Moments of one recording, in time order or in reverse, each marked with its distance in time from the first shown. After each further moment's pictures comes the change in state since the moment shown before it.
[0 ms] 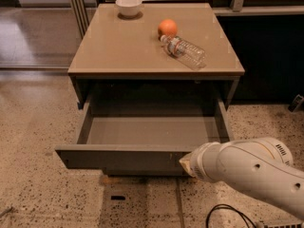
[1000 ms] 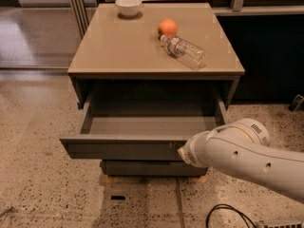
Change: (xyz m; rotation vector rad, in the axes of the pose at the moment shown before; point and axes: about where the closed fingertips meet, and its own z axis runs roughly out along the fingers) arm -0.015 -0.028 0.032 0.049 0.046 0.060
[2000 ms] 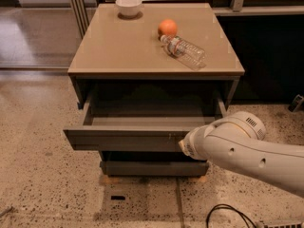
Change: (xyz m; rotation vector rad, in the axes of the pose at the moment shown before) arm -0.019 -0.016 0.008 0.044 -0.024 0.072
